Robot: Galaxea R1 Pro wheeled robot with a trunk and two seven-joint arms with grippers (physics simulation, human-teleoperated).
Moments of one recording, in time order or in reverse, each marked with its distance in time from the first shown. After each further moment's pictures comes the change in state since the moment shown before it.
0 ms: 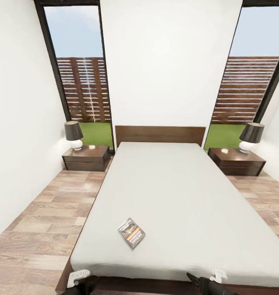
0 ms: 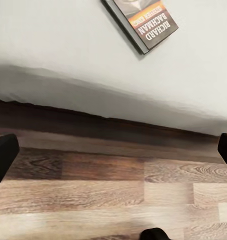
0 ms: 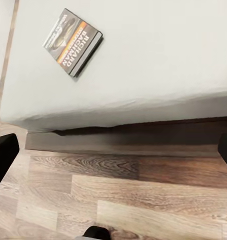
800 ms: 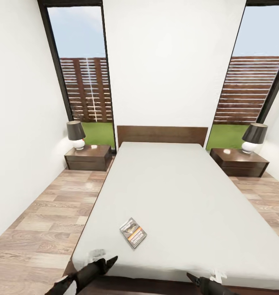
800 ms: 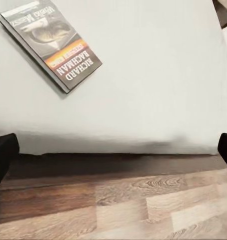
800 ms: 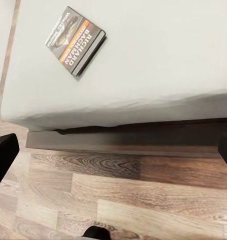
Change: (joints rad) left arm -0.013 -0.096 -0.005 -0.235 -0.006 0.175 -0.072; right arm 0.000 0.000 0.000 0.000 -0.001 0.000 -0.002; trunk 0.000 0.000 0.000
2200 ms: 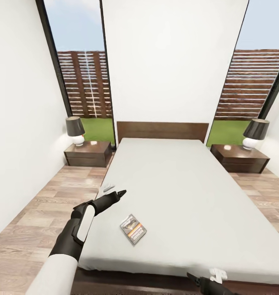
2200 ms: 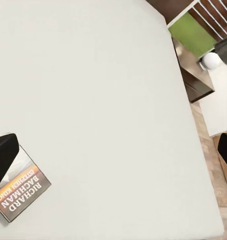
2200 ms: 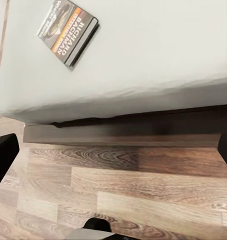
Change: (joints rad) left arm -0.154 -0.167 0.013 -0.738 0.152 0.614 0.440; right arm 0.000 -0.001 -0.002 0.000 -0.001 0.010 -0.003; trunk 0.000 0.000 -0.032
